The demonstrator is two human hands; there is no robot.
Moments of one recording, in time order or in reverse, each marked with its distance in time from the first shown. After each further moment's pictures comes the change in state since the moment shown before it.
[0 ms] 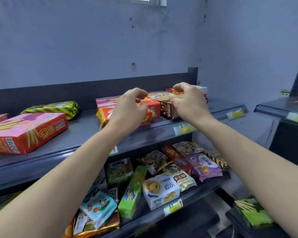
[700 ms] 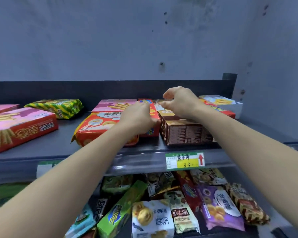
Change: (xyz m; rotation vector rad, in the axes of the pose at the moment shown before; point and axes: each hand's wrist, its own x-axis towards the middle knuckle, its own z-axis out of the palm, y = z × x) left_hand 0.097 -0.014 0.093 0.649 -0.191 -0.320; right_hand 0.142 0.067 0.053 0.030 -0.505 -0.250
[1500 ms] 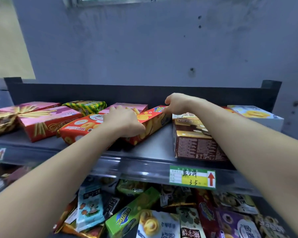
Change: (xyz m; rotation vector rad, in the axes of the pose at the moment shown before) left_hand -0.015 -0.020 -0.023 0.272 -0.061 -0.429; right_hand 0.074 -0.004 0.022 -0.202 -0.342 -0.131
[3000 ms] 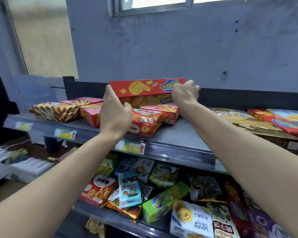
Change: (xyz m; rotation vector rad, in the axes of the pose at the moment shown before) left_hand -0.063 -0.124 -0.015 -0.692 0.672 -0.143; right_hand -0.040 -0.143 0.015 0.737 0.482 0.201
